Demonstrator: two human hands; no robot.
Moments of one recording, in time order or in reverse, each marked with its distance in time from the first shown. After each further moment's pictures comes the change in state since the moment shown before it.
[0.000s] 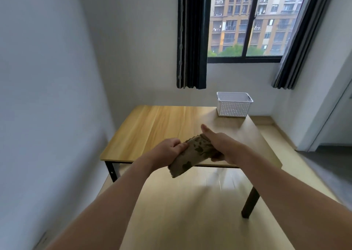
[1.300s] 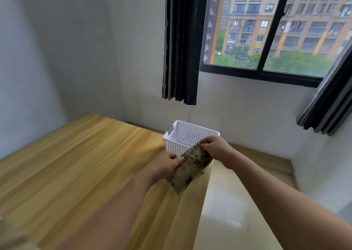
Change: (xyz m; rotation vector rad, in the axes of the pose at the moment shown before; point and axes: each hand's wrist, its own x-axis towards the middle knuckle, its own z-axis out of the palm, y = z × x) left_hand 0.723 0.281 0.267 -0.164 0.325 -0.321; right_hand 0.605 0.000 -0.603 -0.369 -0.174 -0.320
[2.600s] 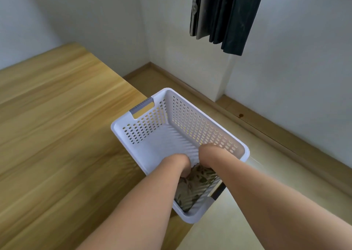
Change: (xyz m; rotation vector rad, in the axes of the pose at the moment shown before) left_hand 0.495 -0.084 0.173 0.580 -0.511 -0.745; right_hand 0.491 0.224 0.073 -1.188 -0.780 -0.055
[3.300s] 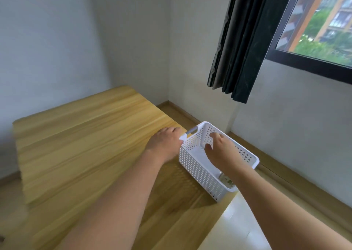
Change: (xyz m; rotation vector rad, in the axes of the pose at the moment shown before) left_hand -0.265 -0.199 0.010 -0.063 1.085 0.272; right_hand -0.285 -0.125 -0.040 0.492 0.854 -0.168
